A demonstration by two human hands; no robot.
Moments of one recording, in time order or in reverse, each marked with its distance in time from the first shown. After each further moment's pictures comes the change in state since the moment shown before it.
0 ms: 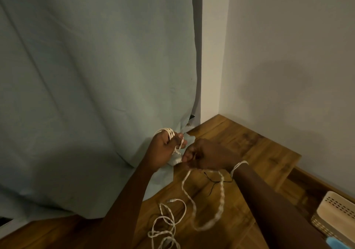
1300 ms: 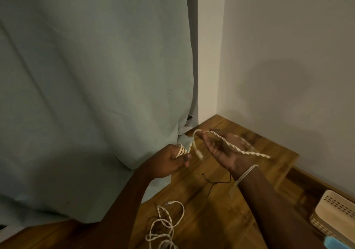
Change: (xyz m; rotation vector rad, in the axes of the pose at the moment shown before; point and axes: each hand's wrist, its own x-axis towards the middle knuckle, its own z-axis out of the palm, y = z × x) left_hand -0.013 0.016 0.007 0.095 -0.466 -0.091; right_hand -0.016 0.018 -0.016 1.874 0.554 0.312
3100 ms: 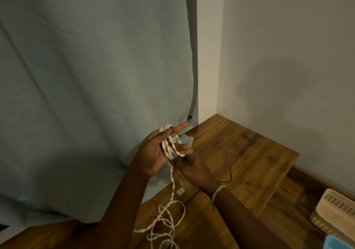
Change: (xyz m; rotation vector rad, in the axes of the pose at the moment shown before) left_hand -0.005 0.014 -0.016 -1.251 -0.068 0.191; right_hand 0.009 0.099 -0.009 -1.156 -0.247 -0.592
